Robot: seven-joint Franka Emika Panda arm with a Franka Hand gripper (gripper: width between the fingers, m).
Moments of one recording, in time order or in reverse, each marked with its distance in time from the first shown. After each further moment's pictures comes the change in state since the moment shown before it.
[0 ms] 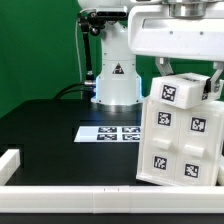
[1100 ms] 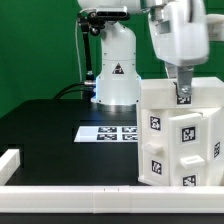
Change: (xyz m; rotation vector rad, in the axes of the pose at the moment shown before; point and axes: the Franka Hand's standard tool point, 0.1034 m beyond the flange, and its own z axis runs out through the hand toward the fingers) arm 0.020 0.005 0.003 0.194 -0.039 0.887
